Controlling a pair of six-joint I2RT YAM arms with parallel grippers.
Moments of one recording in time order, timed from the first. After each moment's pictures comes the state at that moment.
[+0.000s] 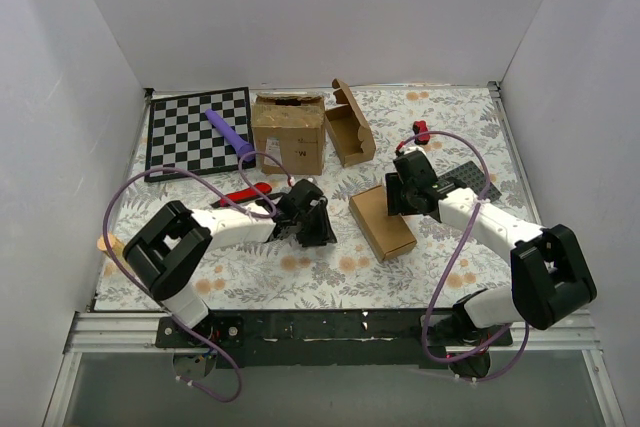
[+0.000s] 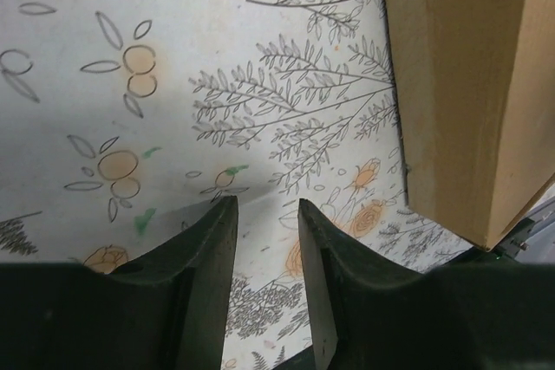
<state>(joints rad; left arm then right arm) -0.82 1.61 0.82 -0.13 0.10 -0.96 0.52 1.38 0.83 -0.43 0.21 0.33</state>
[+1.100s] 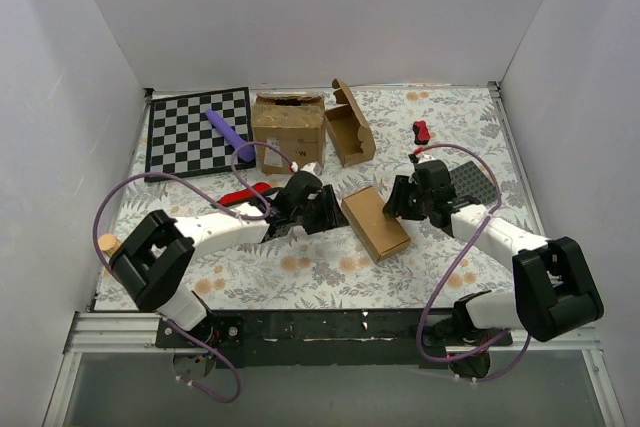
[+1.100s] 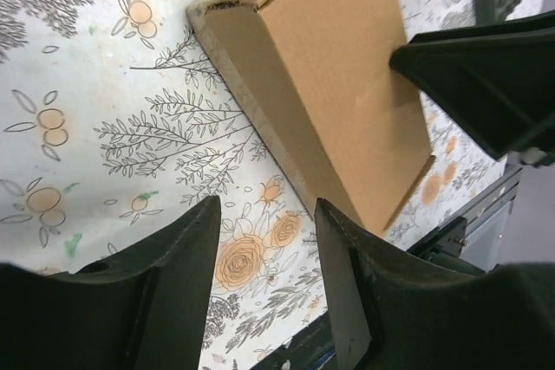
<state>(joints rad) -0.83 1.58 0.86 -0.03 0.08 -0.94 0.40 1.32 0.64 -0.14 -0.09 0.45</state>
